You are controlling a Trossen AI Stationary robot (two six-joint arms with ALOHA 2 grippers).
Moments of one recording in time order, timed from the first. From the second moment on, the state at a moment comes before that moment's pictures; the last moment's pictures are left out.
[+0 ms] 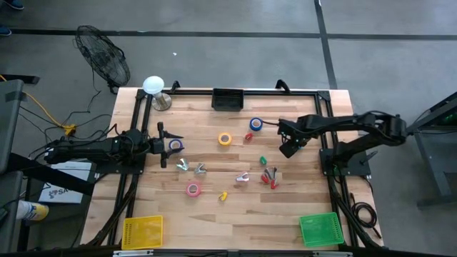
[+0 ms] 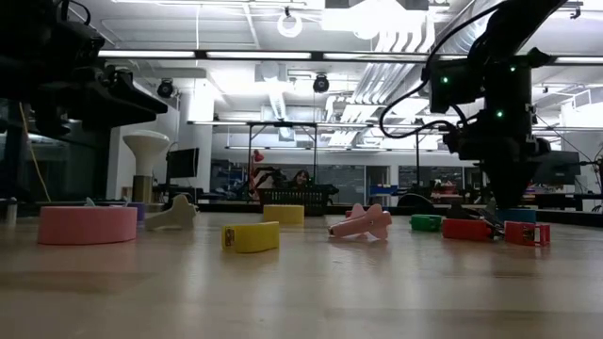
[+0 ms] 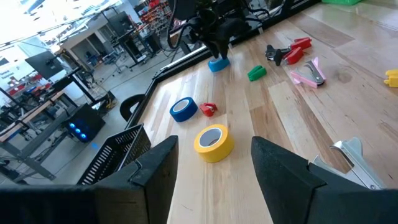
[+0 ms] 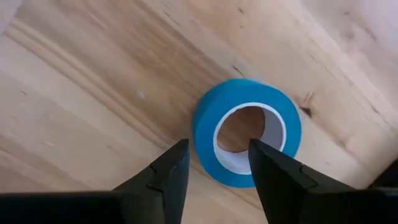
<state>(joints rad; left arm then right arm) 0.07 0.15 0.03 0.00 -0.11 0.50 -0.33 1.35 0.66 -0.87 0.13 0.57</state>
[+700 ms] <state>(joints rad) 0.07 0.15 0.03 0.00 -0.10 0.50 -0.33 1.42 0.66 -0.84 0.05 0.47</state>
